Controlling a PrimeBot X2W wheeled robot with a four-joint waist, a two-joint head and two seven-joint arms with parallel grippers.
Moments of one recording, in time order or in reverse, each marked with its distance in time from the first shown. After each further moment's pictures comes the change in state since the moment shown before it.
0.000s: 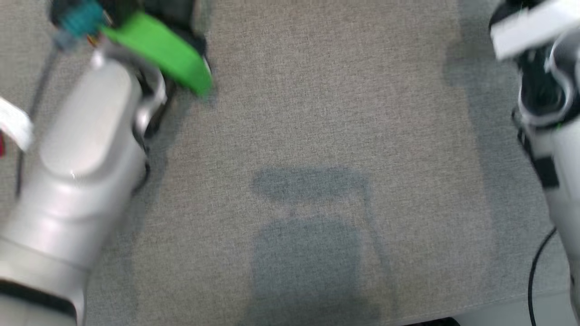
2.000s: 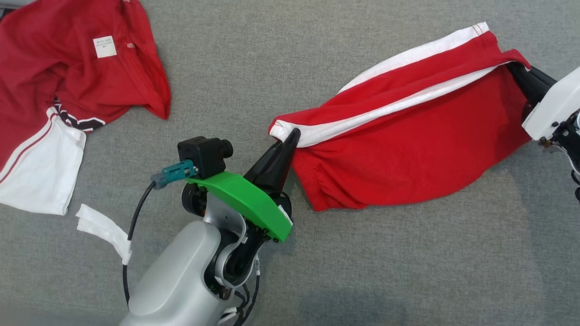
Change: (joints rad) left arm 0.608 -0.139 0.043 -0.443 -0.288 0.165 0.286; right arm 0.256 -0.210 -0.023 -0.017 -0.026 0.000 0.415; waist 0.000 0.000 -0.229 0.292
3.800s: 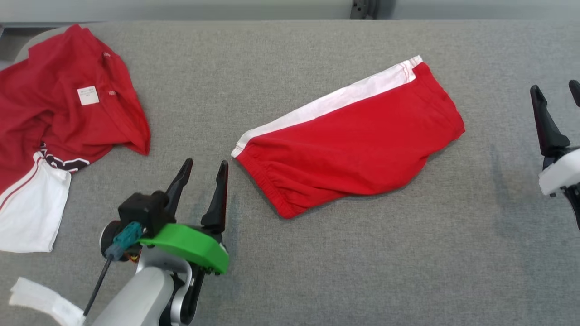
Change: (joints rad) left arm 0.129 0.193 0.006 0.025 0.200 0.162 -0.231; right arm 0.238 -0.005 -0.092 -0.030 -0.318 0.000 -0.449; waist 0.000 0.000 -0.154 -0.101
